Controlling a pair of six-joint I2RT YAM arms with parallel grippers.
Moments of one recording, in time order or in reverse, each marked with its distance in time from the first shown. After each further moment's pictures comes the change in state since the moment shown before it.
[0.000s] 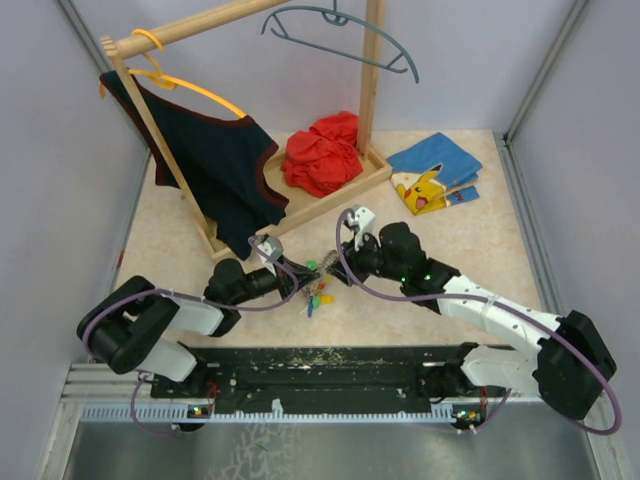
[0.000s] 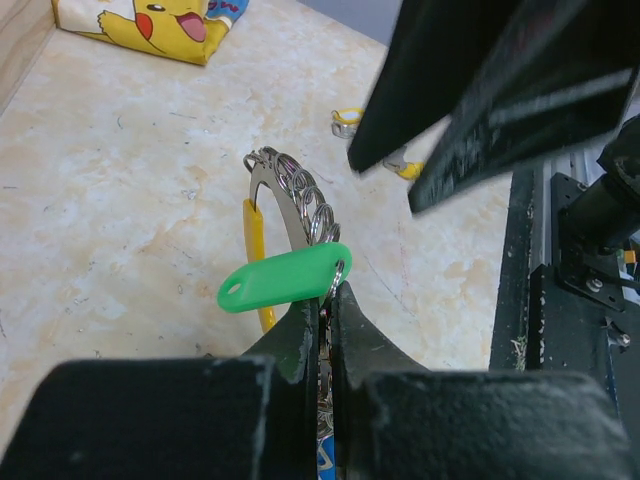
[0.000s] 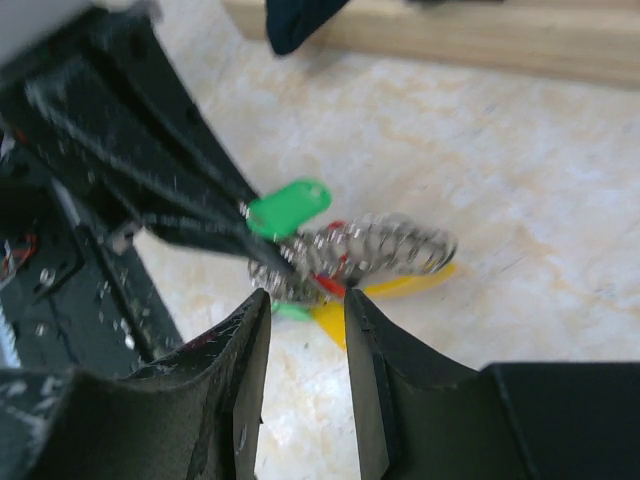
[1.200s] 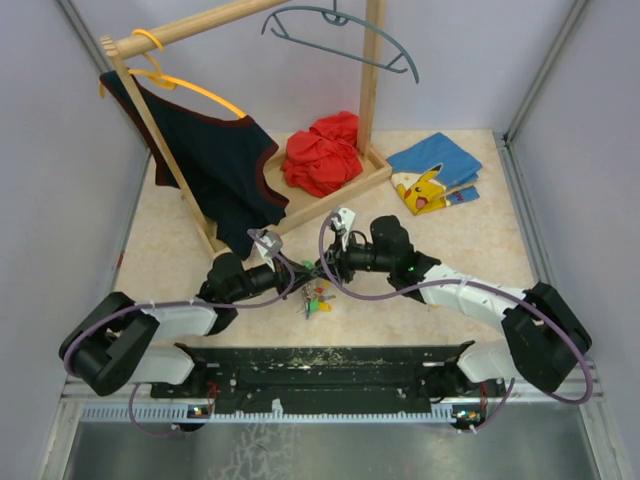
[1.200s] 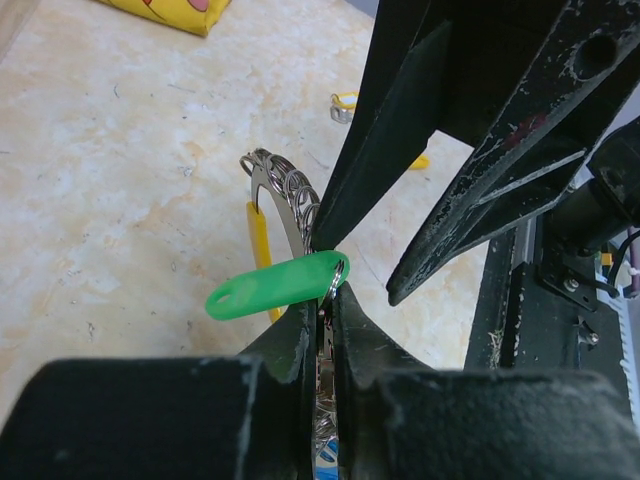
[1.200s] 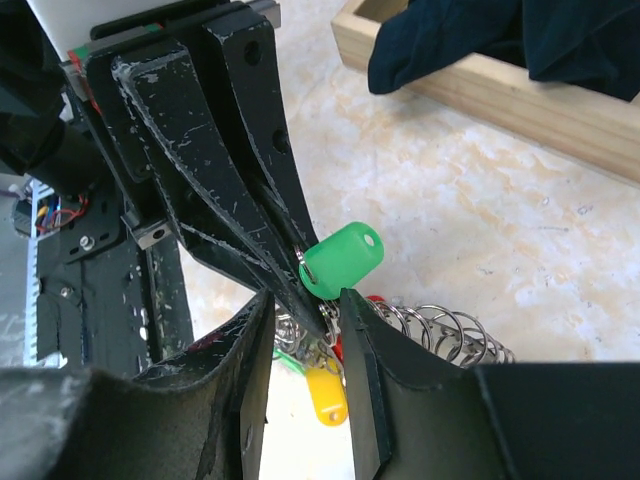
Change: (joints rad) left arm 0.010 -0.144 0.031 -0.235 -0.003 -0.050; right arm -0.040 0.175 -0.053 0.317 -0.334 -0.095
